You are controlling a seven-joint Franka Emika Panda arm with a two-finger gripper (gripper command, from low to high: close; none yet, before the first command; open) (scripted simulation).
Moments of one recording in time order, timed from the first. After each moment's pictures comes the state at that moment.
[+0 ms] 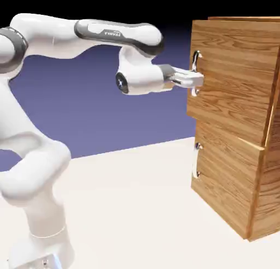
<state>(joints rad) -0.51 -0.52 0.62 -2.26 2.81 2.84 1.40</state>
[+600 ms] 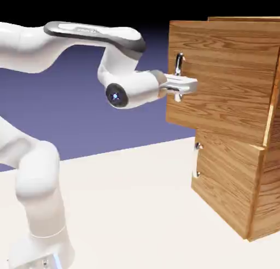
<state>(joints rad) -0.15 -0.77 0.11 -2.62 2.02 2.48 1.89</state>
